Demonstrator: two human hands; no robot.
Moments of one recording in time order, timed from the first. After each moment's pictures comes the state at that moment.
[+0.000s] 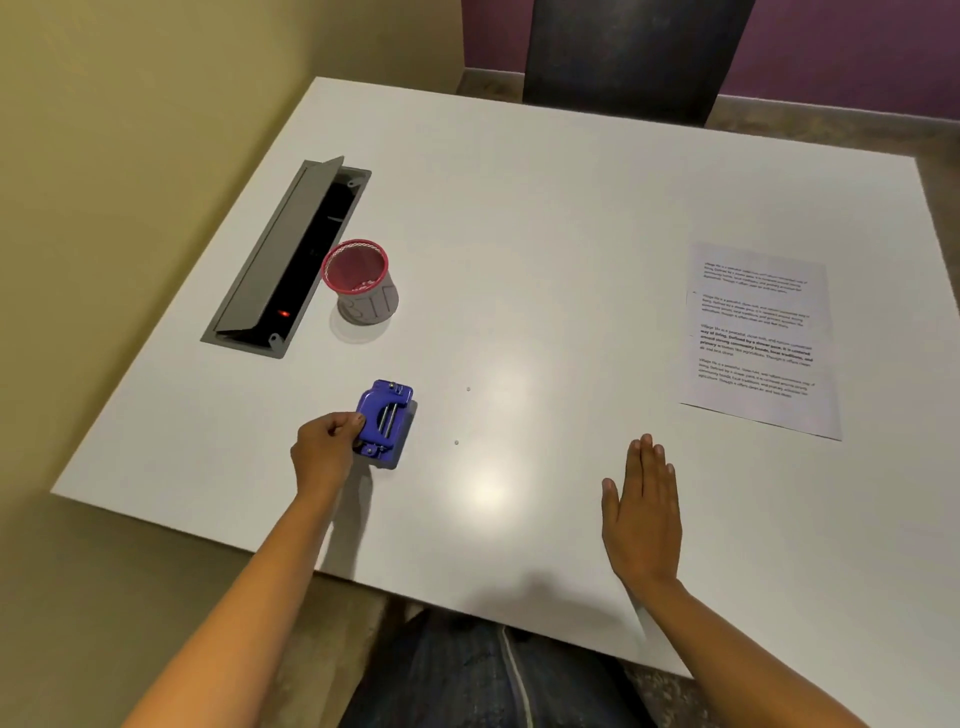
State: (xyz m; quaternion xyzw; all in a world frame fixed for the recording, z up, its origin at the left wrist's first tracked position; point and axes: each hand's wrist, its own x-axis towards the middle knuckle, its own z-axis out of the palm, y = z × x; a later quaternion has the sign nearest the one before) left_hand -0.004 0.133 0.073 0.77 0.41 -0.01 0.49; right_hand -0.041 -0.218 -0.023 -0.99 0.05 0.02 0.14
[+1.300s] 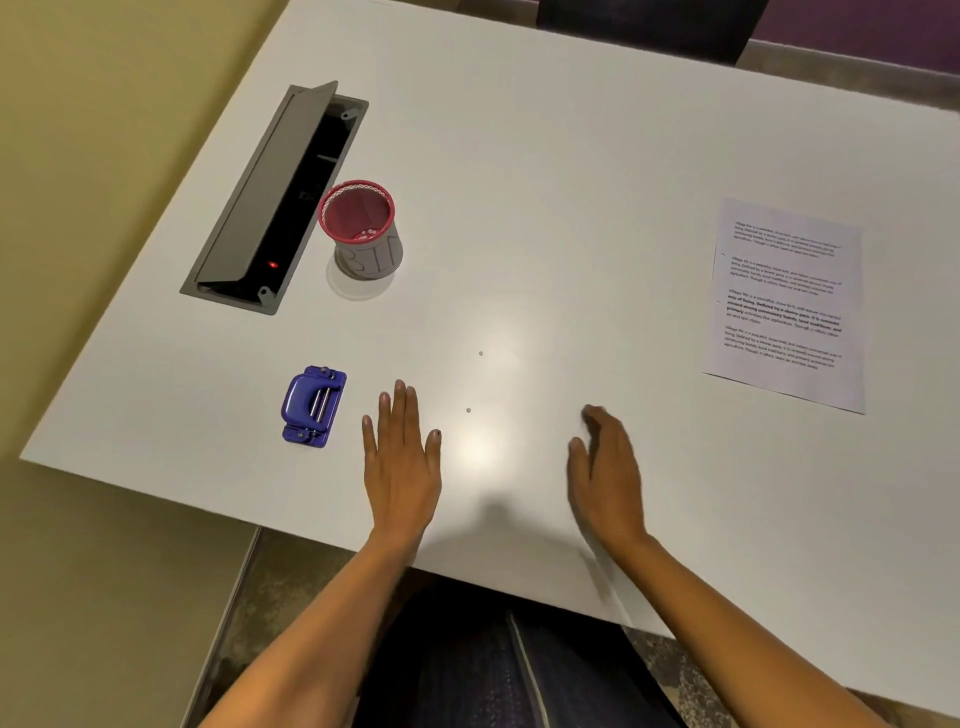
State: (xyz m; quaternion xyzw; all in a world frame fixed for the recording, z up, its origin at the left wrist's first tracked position) left_hand -0.051 0.083 -0.027 0.98 0.15 -0.03 0.15; right_hand -0.030 -0.154 0.000 -0.92 0.04 0.03 0.38
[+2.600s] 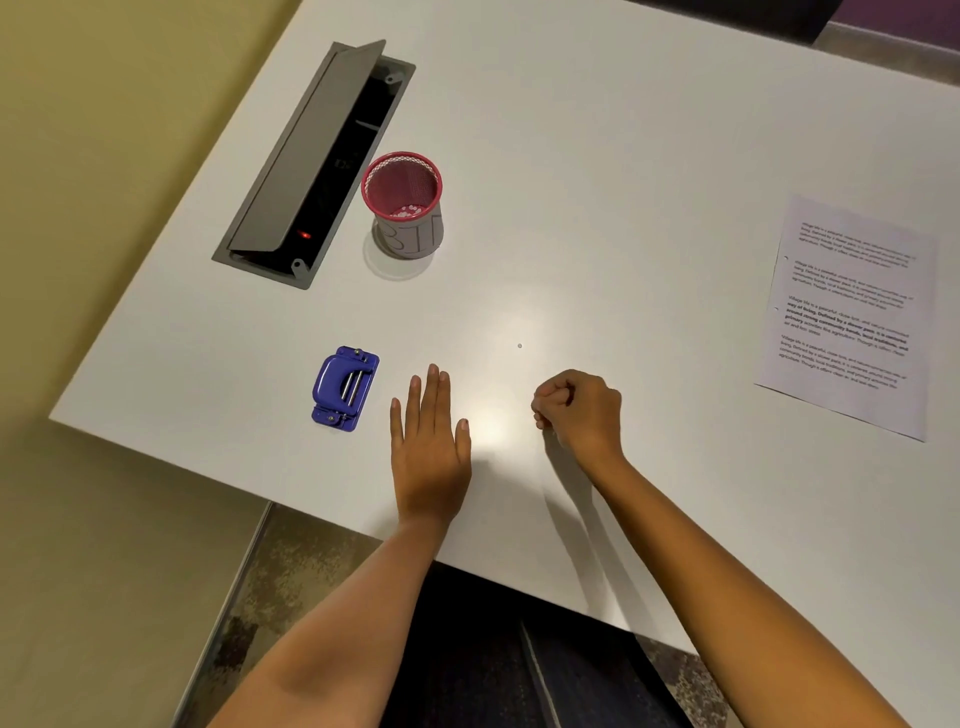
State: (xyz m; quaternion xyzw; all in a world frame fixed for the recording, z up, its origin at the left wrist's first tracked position) left_hand -0.045 0.086 -0.028 0.98 0.16 0.00 0.14; right_hand 0.042 -0.071 0.039 -0.84 0.14 0.17 0.50
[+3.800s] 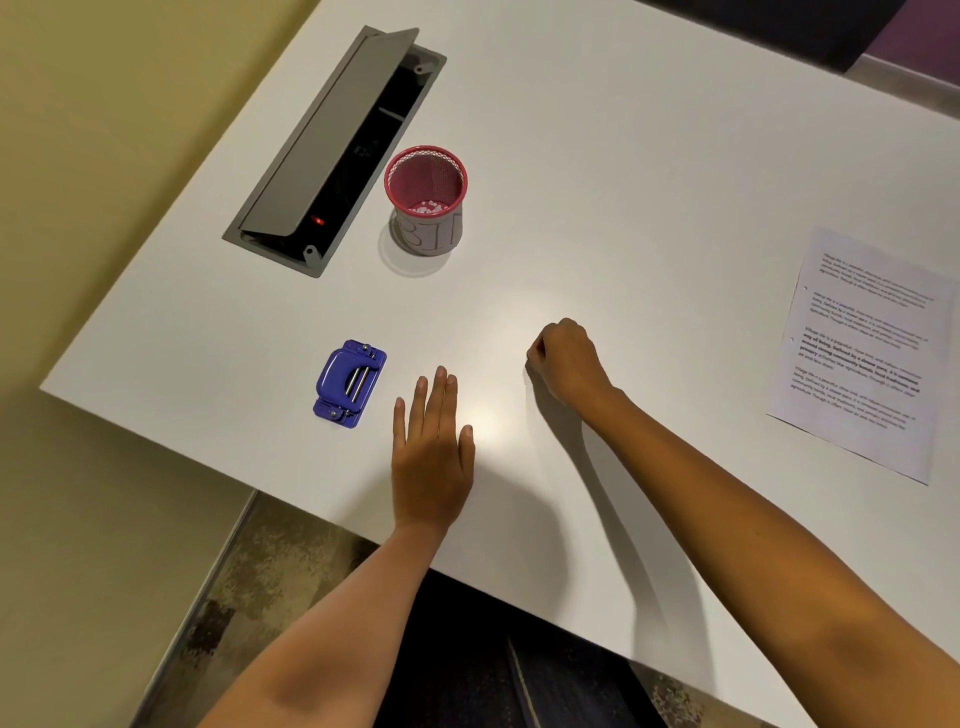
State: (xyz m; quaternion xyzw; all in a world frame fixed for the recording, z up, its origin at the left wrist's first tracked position) left_hand -0.045 0.086 -0.030 0.98 0.16 0.01 0.13; right_hand 0.125 -0.041 0.023 -0.95 -0.12 0.21 0.17
